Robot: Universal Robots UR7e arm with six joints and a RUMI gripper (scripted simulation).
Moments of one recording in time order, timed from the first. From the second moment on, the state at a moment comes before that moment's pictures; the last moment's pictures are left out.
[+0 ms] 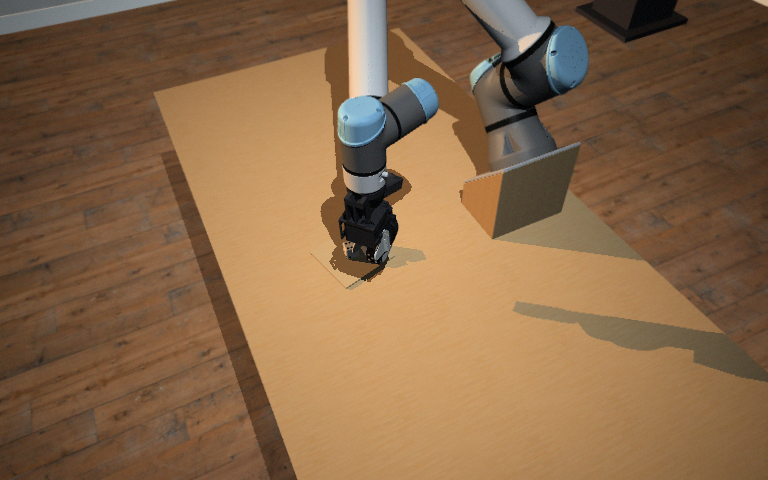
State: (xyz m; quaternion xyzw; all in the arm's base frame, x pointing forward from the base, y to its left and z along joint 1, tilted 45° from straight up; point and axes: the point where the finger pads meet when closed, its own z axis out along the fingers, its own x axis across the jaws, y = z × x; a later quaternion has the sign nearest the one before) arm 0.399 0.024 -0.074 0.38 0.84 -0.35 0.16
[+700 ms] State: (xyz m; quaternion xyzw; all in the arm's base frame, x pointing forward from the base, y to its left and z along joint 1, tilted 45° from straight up) arm 0.413 0.036 -0.091 0.13 0.91 -0.38 0.06
